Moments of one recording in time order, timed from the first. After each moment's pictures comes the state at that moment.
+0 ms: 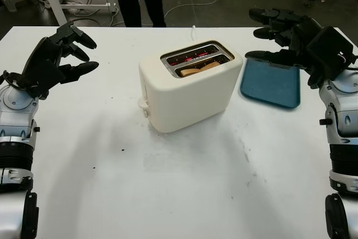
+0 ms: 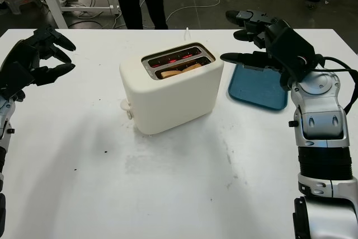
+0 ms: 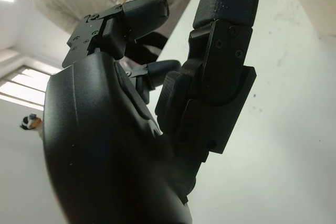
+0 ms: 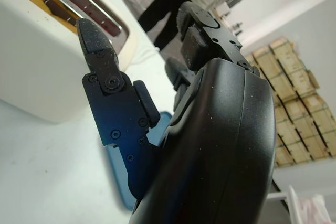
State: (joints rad) left arm -0.59 0.60 0.14 0.57 0.02 -0.37 -0.38; right arm -0.58 -0.53 -0.11 0.05 0.03 0.31 0.42
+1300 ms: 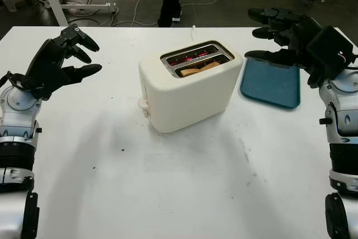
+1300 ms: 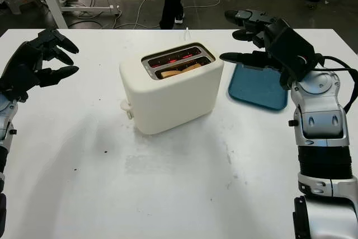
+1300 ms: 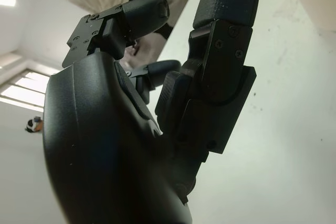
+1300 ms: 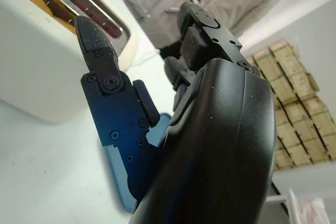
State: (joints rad) left arm -0.59 0.60 0.13 0.57 0.04 -0.39 -0.36; right arm -0.59 -0.53 -0.10 0.06 0.03 0.30 0.43
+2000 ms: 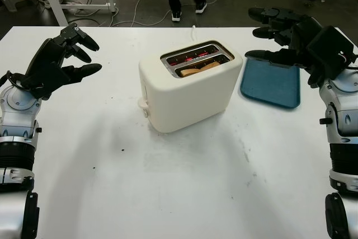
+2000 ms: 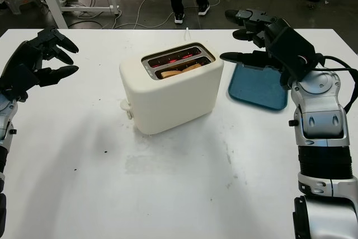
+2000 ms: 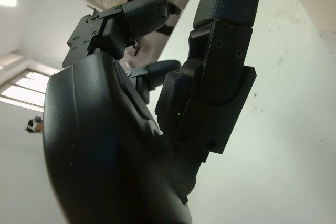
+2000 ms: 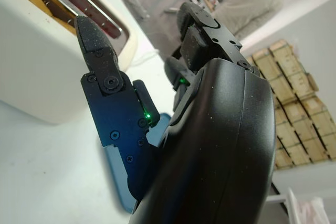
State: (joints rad) left arm -0.59 0.60 0.13 0.57 0.04 -0.39 -0.36; right arm -0.59 -0.53 -0.11 0.05 0.03 0.30 0.43
